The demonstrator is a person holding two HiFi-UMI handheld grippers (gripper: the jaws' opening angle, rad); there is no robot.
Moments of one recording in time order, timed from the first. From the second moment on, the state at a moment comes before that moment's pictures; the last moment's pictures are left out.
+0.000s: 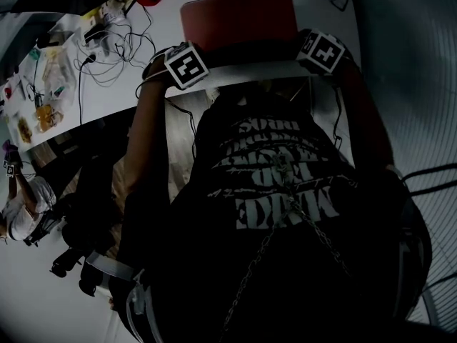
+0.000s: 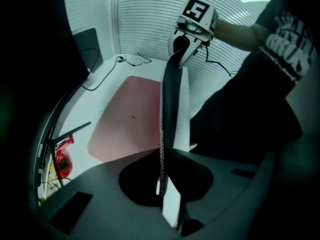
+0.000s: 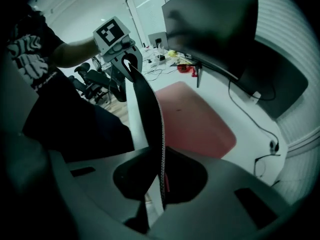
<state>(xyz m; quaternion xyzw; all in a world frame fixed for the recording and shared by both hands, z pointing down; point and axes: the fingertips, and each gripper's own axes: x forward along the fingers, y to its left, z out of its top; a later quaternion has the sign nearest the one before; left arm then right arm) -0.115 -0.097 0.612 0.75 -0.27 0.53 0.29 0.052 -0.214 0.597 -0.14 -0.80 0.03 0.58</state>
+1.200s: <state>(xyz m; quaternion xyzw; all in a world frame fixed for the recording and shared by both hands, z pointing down) -0.235 -0.238 0.483 0.69 -0.69 0.20 0.12 -0.051 -0.342 0.484 0.18 -0.95 -0.08 0.25</state>
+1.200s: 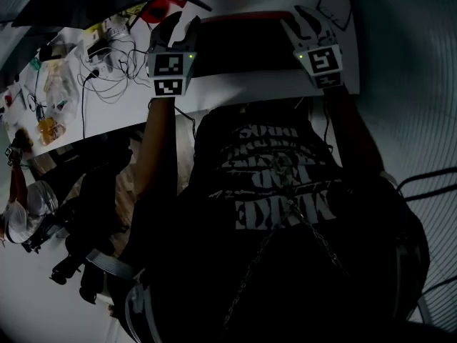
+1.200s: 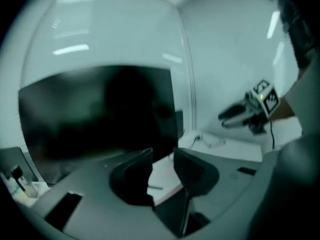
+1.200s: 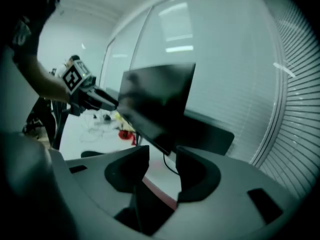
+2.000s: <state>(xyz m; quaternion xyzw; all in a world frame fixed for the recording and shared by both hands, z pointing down) -0.174 -0.155 0.364 0.68 -0.73 -0.02 0.06 -0.054 -0.221 0.374 0.20 -0.98 0.00 0.06</state>
